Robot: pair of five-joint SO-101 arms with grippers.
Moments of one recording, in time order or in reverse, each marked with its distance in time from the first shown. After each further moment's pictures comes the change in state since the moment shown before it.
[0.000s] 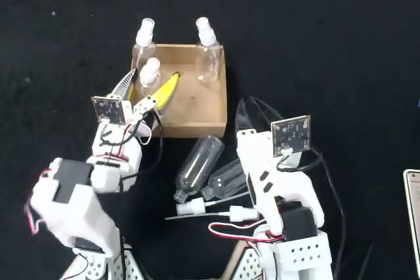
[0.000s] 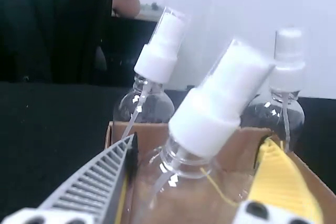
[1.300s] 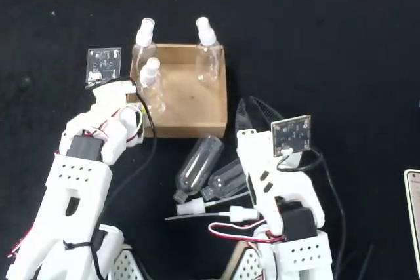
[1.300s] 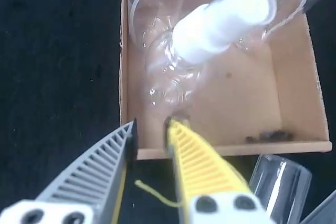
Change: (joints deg) left arm 0.0 -51.7 -17.9 113.2 0.2; right arm 0.0 0.0 0.0 0.0 0.0
